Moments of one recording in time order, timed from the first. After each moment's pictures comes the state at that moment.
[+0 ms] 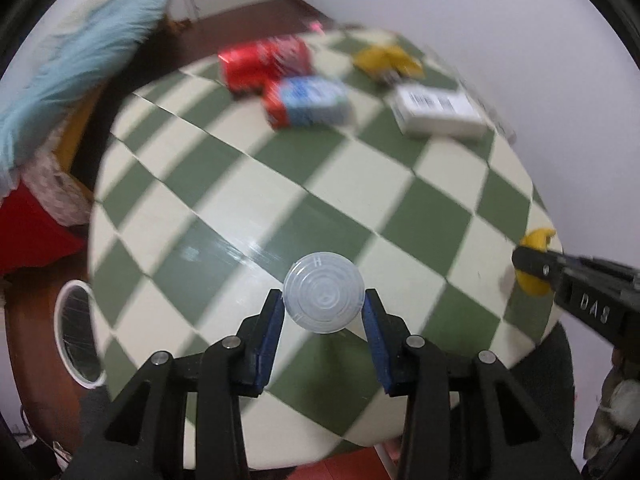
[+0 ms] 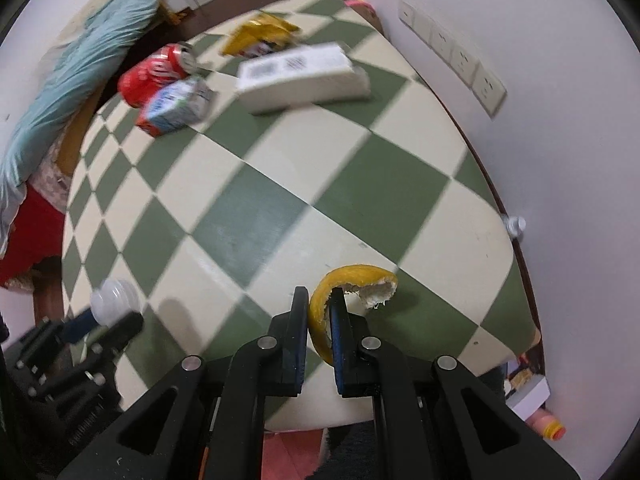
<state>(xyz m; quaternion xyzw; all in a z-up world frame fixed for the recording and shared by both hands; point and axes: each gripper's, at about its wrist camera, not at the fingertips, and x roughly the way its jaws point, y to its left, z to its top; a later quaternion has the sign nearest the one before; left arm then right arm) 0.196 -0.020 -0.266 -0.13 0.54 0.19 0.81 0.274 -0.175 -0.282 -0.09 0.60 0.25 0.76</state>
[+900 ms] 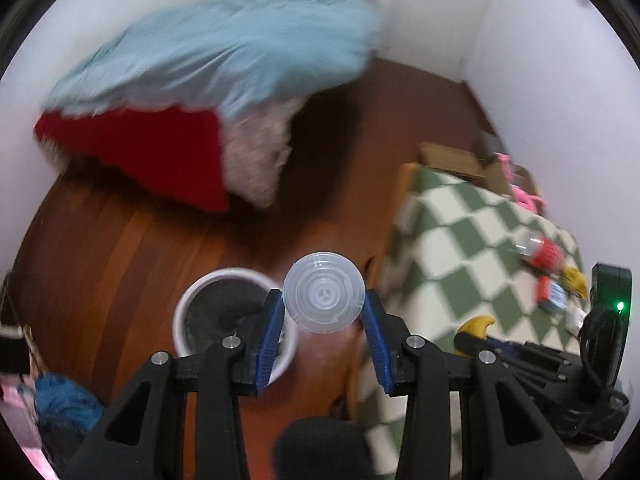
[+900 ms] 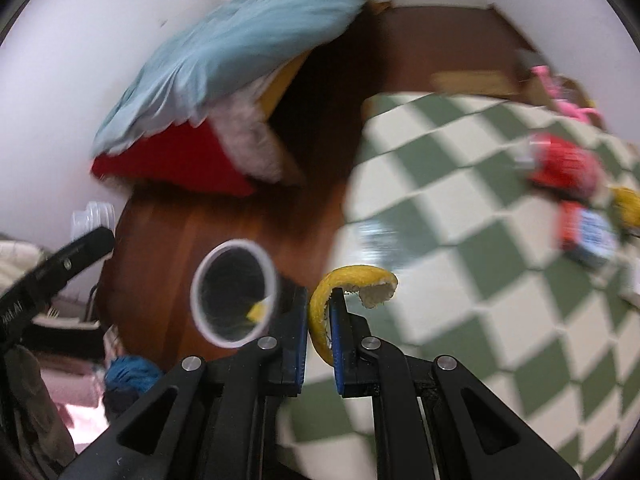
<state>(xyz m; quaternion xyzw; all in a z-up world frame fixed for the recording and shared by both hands) -0.049 0.335 -0.183 -0.29 0.42 0.41 0.76 0.093 0.204 -0.221 -0.15 0.55 0.52 0.64</state>
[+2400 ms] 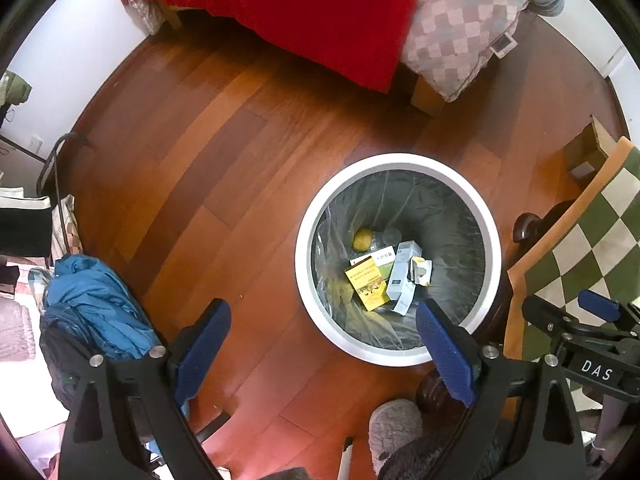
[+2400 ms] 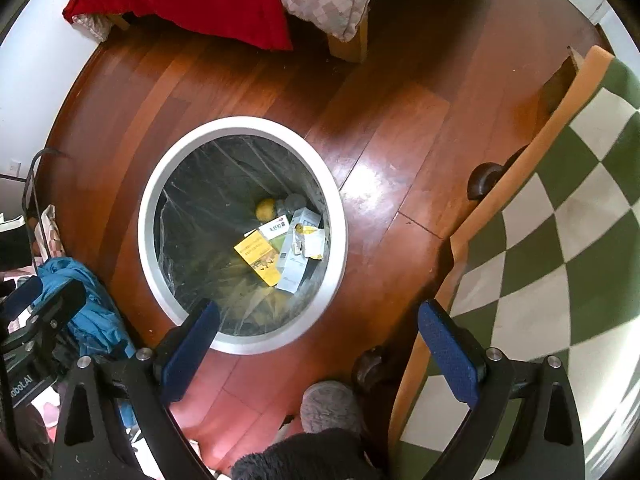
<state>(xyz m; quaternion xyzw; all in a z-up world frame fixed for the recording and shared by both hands) -0.185 0.417 -0.365 -0.39 0.50 0.52 0.58 -0.052 0.411 -0.415 -0.39 0.57 0.48 0.54</state>
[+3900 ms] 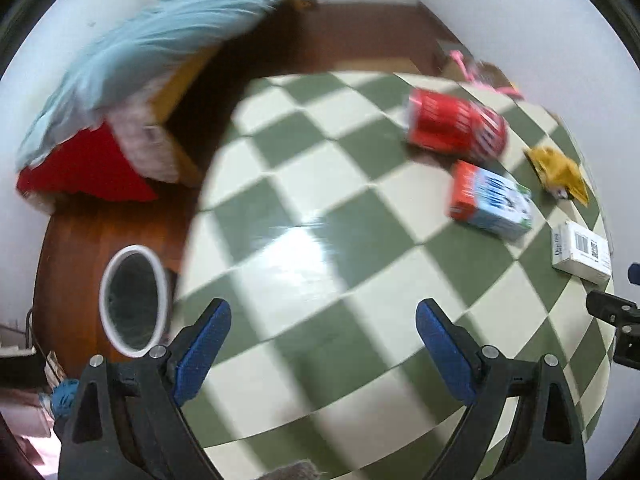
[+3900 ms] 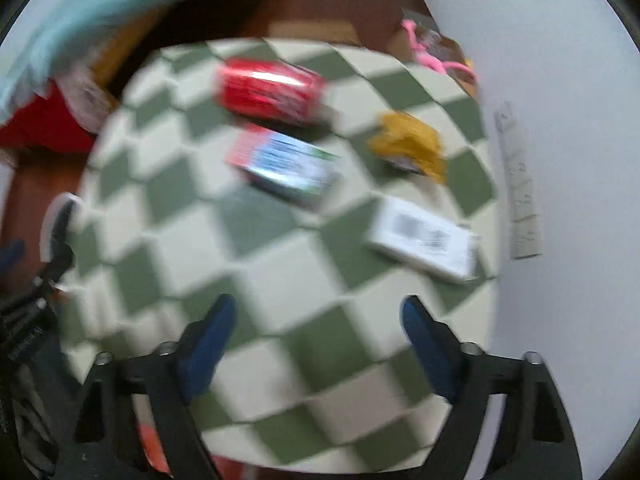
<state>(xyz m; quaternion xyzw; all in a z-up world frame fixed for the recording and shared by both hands) 0.214 0.117 -0.275 -0.19 0.53 0.36 0.75 0.348 -0.012 -0.263 -0.33 0.57 0.31 0.69</state>
